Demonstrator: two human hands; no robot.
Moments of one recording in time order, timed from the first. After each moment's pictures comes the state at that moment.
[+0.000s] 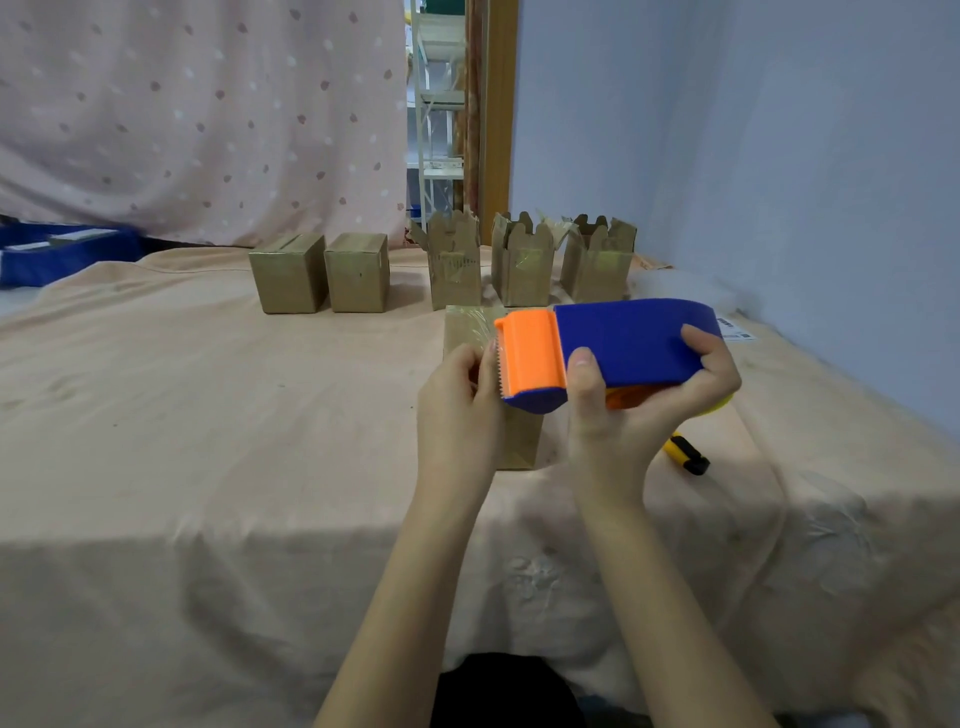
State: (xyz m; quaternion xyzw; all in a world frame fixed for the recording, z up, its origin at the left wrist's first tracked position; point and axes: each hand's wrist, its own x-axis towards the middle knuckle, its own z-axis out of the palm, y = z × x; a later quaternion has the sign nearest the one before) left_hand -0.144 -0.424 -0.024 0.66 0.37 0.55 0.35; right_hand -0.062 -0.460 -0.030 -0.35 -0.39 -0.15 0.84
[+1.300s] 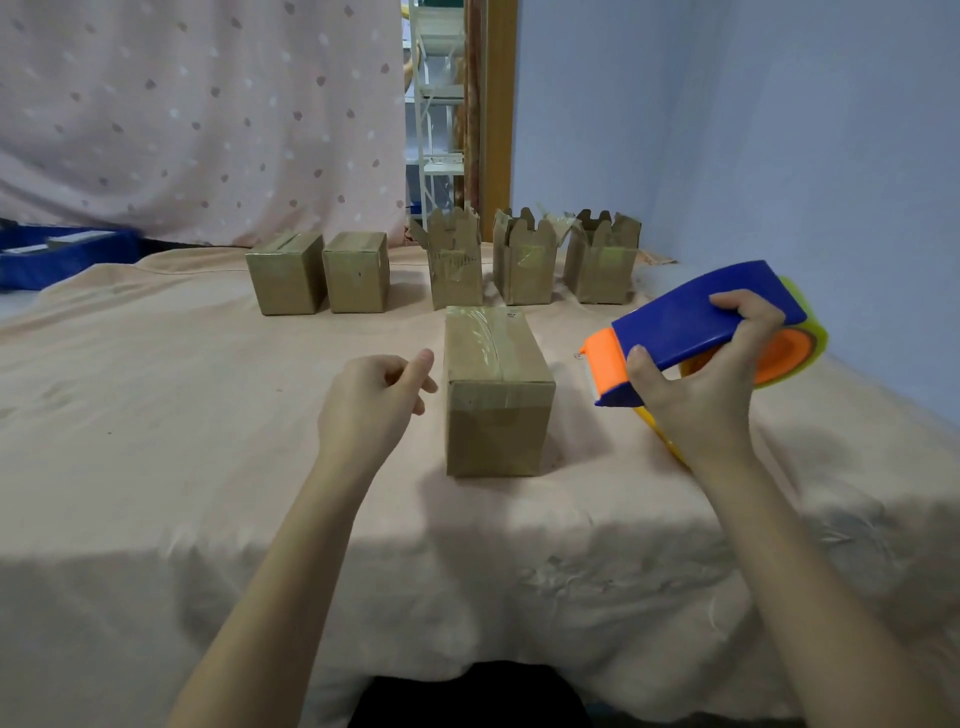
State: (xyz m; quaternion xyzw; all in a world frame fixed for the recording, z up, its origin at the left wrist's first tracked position) left_hand -0.196 -0.358 -0.030 0.71 0.49 0.43 0.28; right_hand 0.042 -0.455 -0.035 -0.50 -0.51 -0.17 0.68
